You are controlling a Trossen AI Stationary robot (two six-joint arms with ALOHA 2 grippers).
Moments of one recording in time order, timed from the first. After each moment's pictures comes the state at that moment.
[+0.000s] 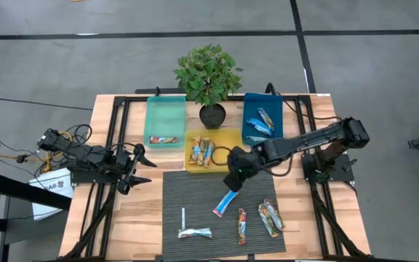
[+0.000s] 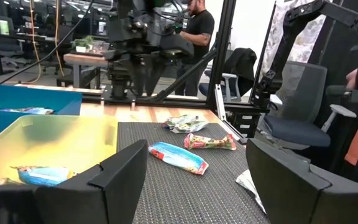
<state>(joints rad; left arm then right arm) -0.38 0.01 0.01 0.05 -0.14 -0.14 0.21 1.62 1.32 -0.86 0.02 0.92</state>
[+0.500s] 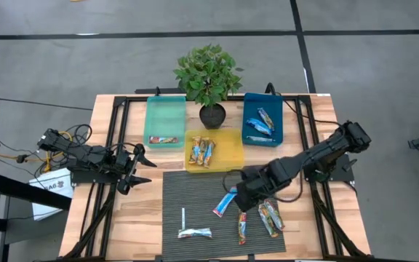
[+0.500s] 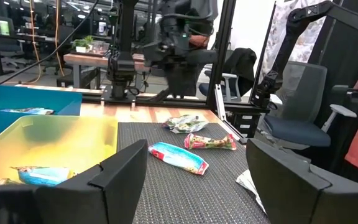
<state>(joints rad) -0.38 0.01 0.01 0.05 -0.14 -0.13 0.43 1.64 1.32 -1.00 -0.09 1.38</state>
